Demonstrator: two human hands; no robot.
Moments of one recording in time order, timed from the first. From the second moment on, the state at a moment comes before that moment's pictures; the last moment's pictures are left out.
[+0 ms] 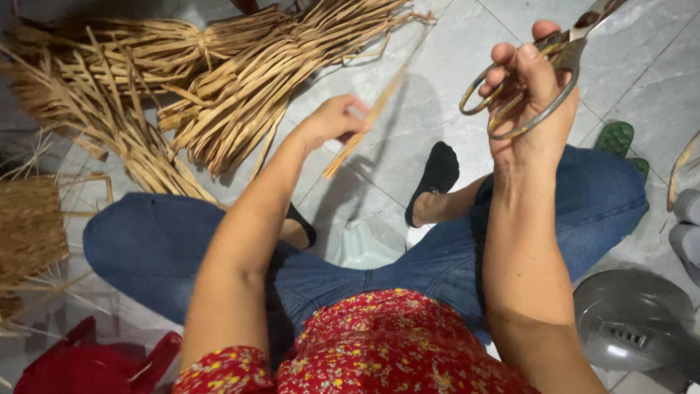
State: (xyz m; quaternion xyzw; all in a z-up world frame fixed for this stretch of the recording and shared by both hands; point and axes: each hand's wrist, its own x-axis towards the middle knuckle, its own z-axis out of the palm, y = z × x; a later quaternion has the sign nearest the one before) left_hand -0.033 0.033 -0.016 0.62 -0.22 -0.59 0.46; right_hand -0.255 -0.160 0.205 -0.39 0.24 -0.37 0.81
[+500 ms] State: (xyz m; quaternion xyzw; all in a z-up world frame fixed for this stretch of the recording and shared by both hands) left_hand -0.021 0.061 0.189 0.42 -0.16 -0.54 0.71; right_hand -0.250 -0.118 0.219 -0.50 0.25 -0.30 0.77
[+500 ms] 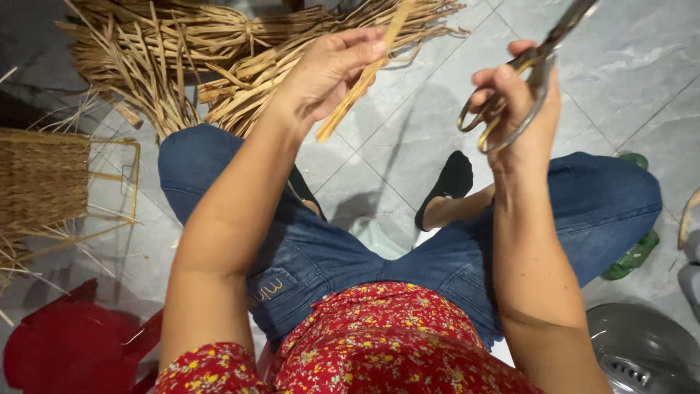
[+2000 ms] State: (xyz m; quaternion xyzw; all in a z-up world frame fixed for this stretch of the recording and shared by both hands) left_hand -0.015 0.112 0.191 0.77 -0.41 -0.13 0.47; right_hand -0.240 -0.141 0.191 -0.71 0.29 -0.26 0.59
